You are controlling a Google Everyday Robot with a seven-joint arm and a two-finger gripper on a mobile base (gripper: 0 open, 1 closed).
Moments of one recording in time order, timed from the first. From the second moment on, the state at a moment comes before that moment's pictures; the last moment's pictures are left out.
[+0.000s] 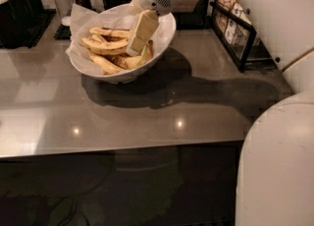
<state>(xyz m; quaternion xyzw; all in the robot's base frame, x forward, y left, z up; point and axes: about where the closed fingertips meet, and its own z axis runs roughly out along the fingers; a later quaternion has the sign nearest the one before) 0.638 0.059 0.955 -0.70 0.63 0.18 0.28</state>
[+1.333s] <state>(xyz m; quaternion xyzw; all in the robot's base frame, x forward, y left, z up) 0.650 0.078 0.925 -0.70 0.64 0.21 0.26</state>
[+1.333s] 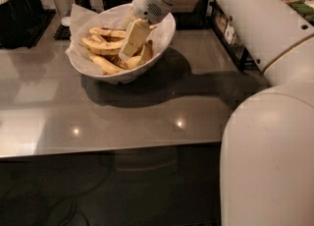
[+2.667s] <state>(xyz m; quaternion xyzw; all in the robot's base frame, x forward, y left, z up) 0.641 0.069 0.917 -0.68 0.66 0.18 0.25</state>
